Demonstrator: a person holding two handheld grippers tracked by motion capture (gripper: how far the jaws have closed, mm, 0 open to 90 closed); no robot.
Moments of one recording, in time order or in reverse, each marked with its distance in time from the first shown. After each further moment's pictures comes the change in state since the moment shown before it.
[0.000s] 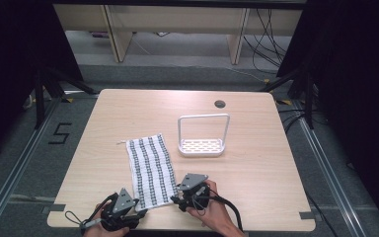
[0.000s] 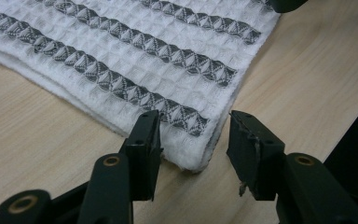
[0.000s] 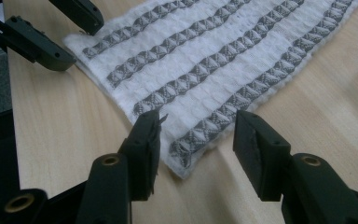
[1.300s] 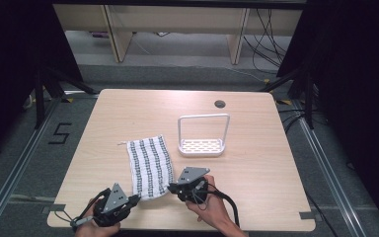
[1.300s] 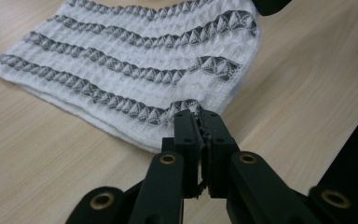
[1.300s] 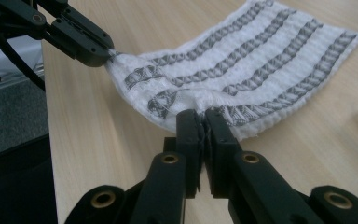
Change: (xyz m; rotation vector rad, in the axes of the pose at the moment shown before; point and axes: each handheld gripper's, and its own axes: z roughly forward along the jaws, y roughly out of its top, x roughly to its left) left arm 0.009 0.016 -0.029 -0.116 0.034 0.049; right arm -0.001 0.026 -0.017 -0.085 0.054 0.016
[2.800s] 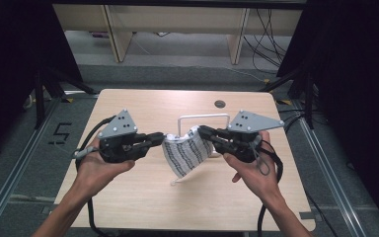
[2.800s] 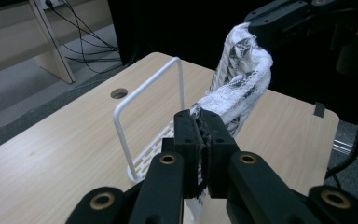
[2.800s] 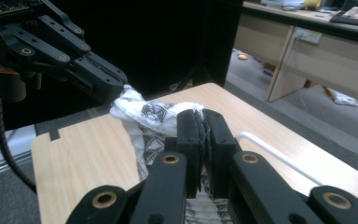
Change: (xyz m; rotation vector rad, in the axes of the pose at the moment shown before) left arm 0.021 0.204 -0.056 -0.276 -0.150 0.042; right arm -0.035 0.103 -0.172 -0.351 -0.180 0.019
